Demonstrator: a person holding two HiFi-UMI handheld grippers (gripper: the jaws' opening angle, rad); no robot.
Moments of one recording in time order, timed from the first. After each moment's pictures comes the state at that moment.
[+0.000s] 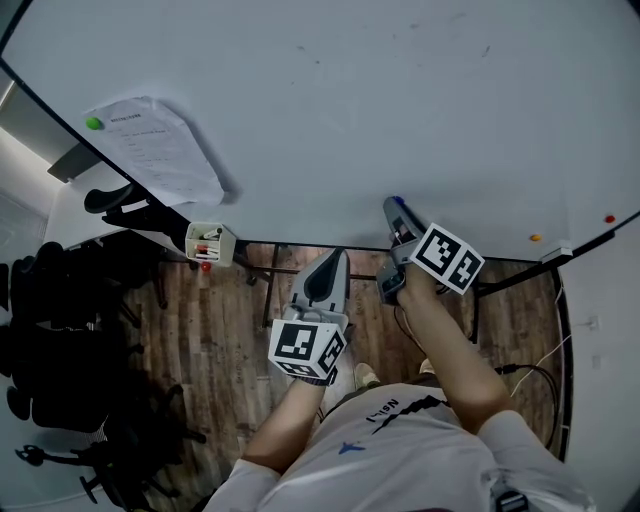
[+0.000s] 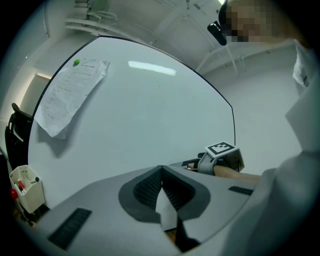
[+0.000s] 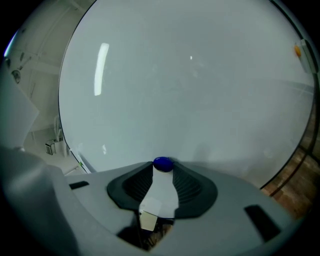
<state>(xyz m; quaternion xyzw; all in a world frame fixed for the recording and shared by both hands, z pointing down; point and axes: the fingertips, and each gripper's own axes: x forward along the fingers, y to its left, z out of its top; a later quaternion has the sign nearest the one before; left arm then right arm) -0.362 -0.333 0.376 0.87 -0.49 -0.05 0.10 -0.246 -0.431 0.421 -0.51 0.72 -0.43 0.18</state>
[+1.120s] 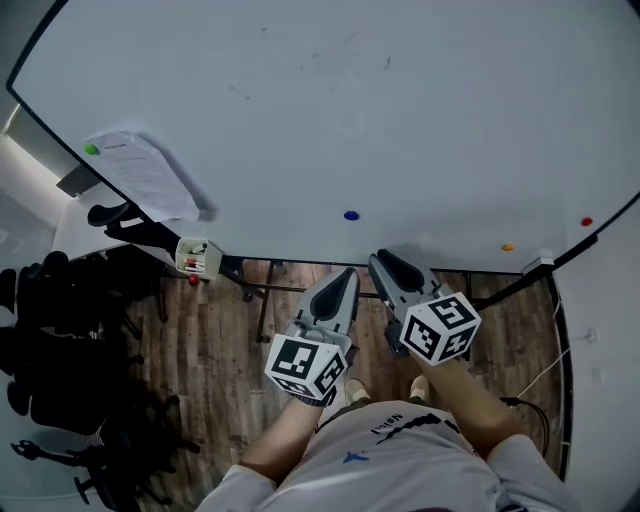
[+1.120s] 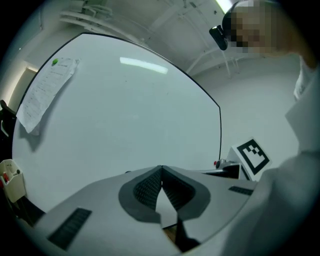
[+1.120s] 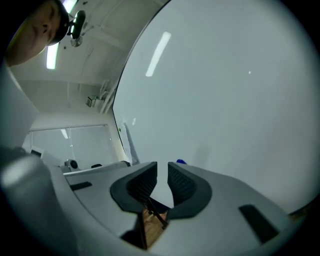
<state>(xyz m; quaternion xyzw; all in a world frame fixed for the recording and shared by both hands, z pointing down) -0.258 -0.296 0.346 0.89 -0.44 -0.05 0.10 -0.208 -0.327 0.365 -0.44 0.87 -0.20 0.06</state>
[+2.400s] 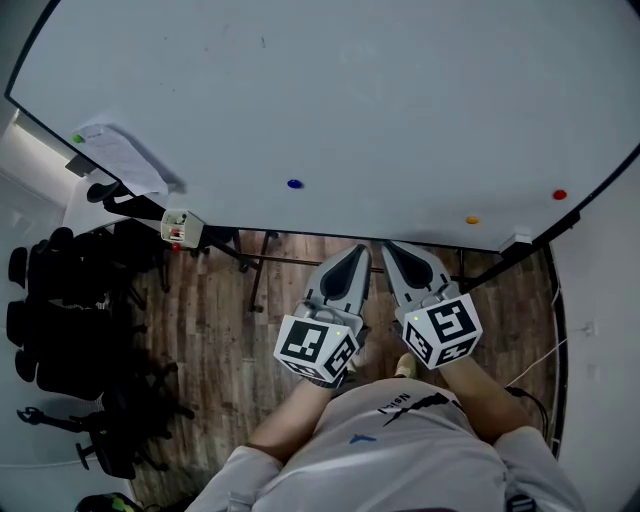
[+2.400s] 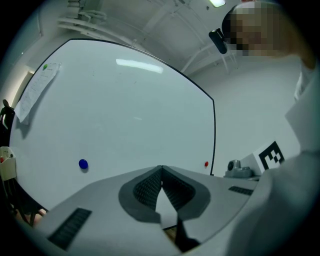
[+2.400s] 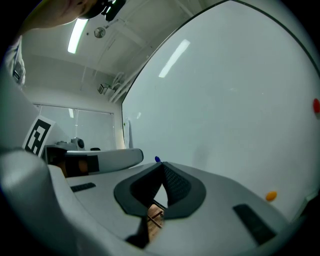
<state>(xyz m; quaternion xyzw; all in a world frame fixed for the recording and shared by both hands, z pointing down) -0.117 -0.260 0.343 0.88 -0.46 -0.06 0.10 -0.075 -0.270 0.363 -0.45 0.89 -0.10 0.01</state>
